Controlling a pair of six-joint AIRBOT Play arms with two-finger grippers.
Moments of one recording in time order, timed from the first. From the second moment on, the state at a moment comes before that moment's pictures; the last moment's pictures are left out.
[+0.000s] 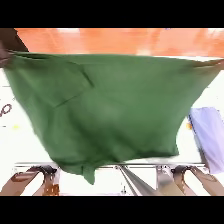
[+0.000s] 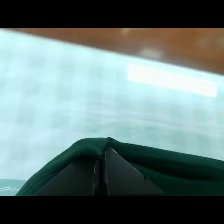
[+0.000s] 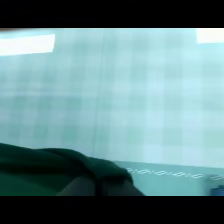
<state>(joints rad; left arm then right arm) 0.06 -0.90 1.30 1.33 -1.05 -1.68 -0.31 -0.95 1.38 -1.08 1.35 1.39</state>
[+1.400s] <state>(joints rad) 0.19 -1.92 1.75 1.08 -1.50 -1.51 -0.24 -1.90 1.70 -1.05 1.46 1.37</state>
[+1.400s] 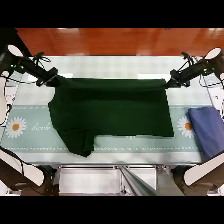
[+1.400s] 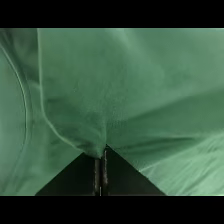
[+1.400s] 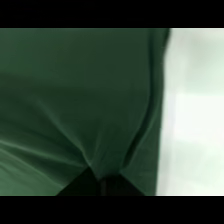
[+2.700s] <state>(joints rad) 0.71 -1.10 0.58 0.94 -1.34 -1.43 -0.53 -1.01 0.67 -0.96 1.20 1.33</state>
